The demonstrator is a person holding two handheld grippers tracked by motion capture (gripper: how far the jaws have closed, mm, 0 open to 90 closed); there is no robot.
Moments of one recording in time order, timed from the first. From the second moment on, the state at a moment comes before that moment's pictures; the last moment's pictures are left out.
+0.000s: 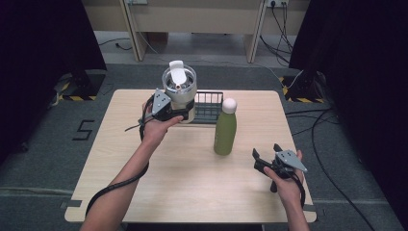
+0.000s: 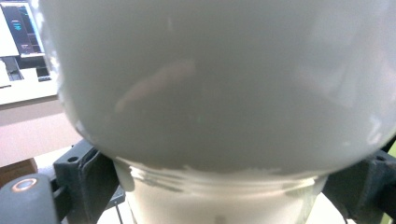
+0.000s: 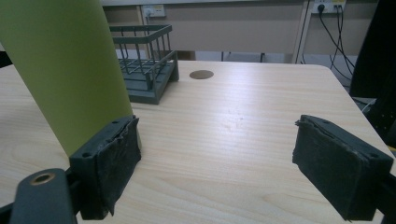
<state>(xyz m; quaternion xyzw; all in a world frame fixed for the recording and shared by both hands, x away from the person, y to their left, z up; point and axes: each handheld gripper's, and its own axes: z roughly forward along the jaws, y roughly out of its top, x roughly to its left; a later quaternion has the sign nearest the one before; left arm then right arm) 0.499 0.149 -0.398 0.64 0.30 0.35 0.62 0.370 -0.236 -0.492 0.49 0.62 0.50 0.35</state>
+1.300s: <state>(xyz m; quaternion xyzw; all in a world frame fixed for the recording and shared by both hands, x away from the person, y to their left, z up) 0.515 0.144 -0.384 0.63 0.30 0.36 0.62 0.370 -0.236 -0.491 0.49 0.62 0.50 0.35</state>
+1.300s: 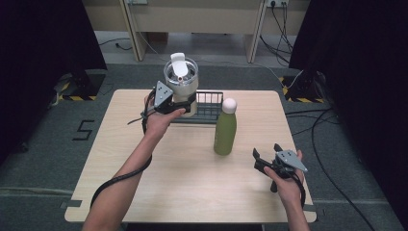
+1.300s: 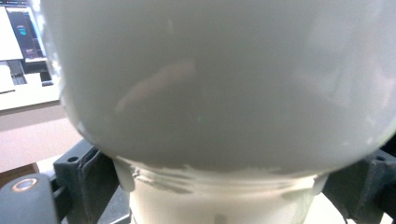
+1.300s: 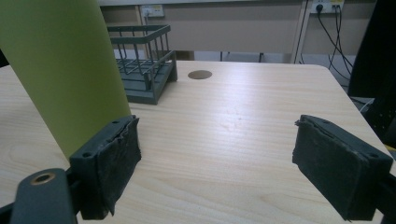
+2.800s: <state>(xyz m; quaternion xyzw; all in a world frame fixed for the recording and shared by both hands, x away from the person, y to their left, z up) 0.534 0.139 -0.377 0.63 0.30 0.37 0.62 0.371 -0.236 -0.493 0.49 0.62 0.50 0.35</state>
